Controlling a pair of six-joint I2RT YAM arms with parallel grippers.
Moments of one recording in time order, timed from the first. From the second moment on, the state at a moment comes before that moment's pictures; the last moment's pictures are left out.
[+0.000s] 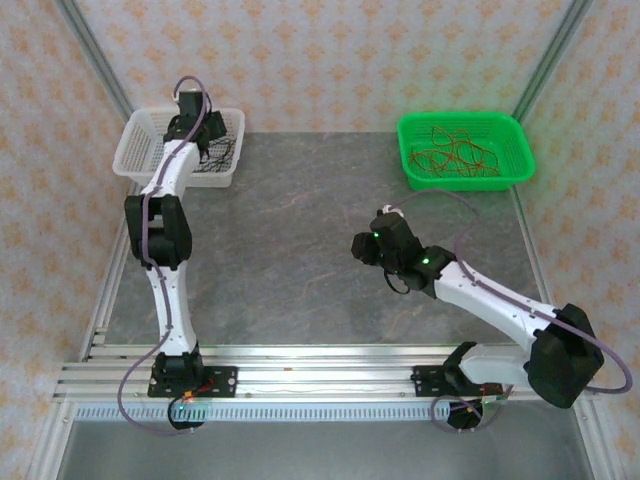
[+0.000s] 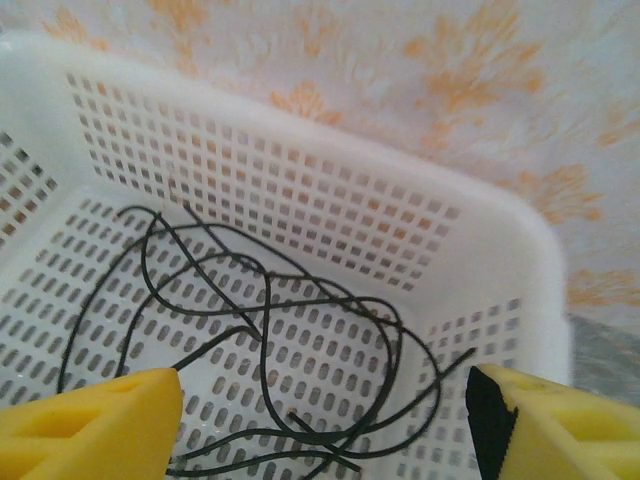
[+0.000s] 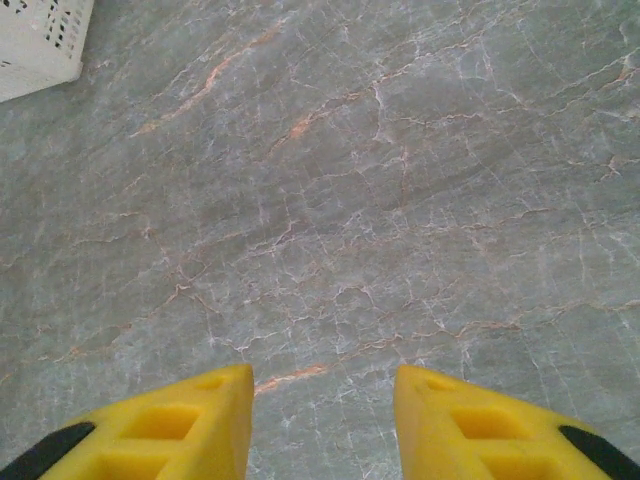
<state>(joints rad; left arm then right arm) 0.08 2.23 2.05 -0.40 -0.21 -0.28 0.70 1.21 0.81 -0.36 0.13 0.75</state>
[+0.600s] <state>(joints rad) 0.08 1.22 0.98 0.03 -0.22 -0.34 0.69 1.21 0.73 -0.24 0.37 0.55</state>
